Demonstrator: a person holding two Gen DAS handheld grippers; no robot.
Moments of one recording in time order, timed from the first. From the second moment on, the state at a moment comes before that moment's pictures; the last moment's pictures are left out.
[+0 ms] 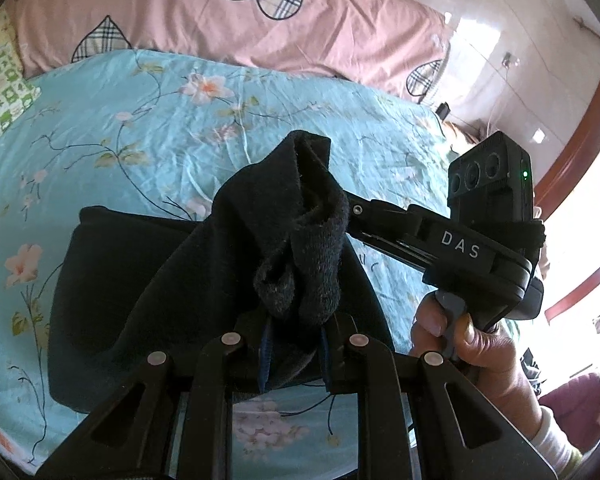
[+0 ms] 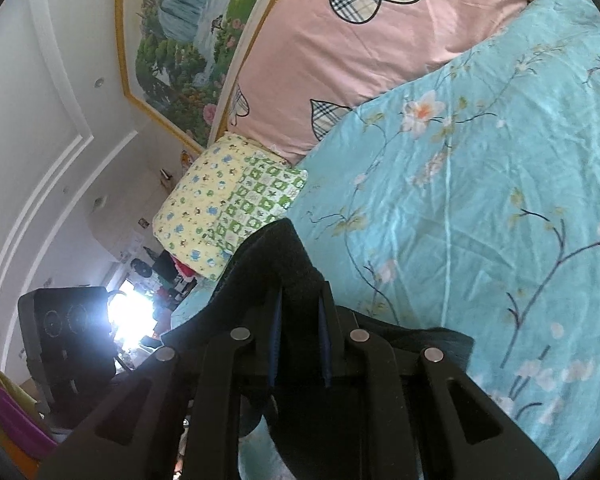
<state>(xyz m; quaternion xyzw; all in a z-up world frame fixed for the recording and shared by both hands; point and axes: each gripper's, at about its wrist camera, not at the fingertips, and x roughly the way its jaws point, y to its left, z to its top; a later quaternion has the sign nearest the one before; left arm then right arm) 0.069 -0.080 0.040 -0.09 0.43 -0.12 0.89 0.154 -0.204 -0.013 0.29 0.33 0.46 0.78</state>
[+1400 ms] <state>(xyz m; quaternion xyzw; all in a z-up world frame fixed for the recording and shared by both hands) 0.043 0.005 0.055 -0.18 0.40 -0.14 0.89 0.079 -0.202 0.038 0.20 0.34 0.25 0.88</state>
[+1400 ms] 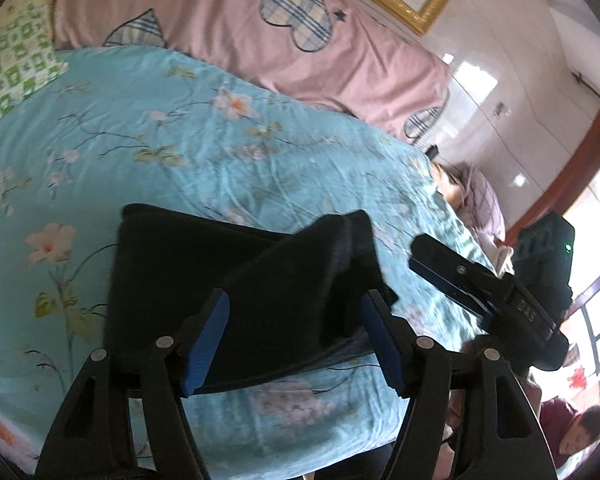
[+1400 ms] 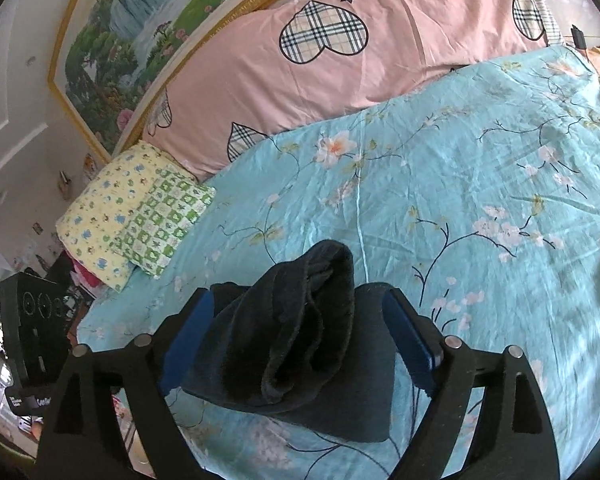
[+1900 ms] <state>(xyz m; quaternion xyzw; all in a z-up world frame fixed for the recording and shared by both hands) 0.045 0.063 0.041 -0.22 0.40 -0.08 0.89 0.078 -0.178 0.035 0.19 0.37 0.18 0.89</state>
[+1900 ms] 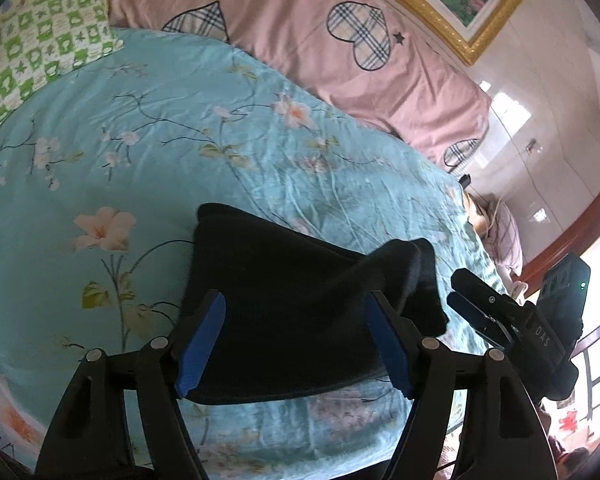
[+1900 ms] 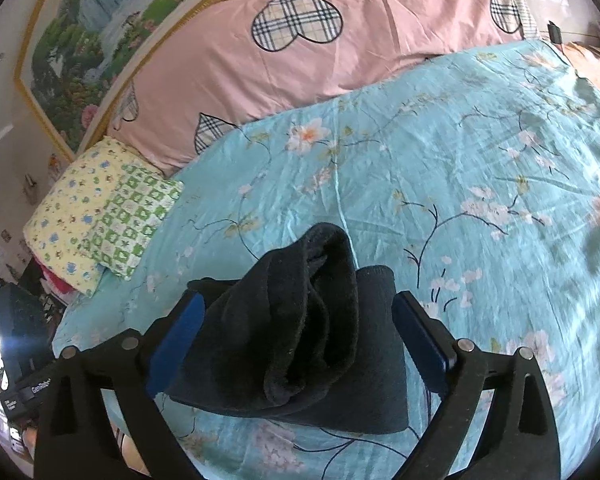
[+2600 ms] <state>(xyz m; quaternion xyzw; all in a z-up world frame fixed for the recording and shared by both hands) 0.083 0.092 -0.008 -0.26 0.46 -0.06 0.85 0.099 -0.179 -0.013 0.24 0.45 0.15 0.85</state>
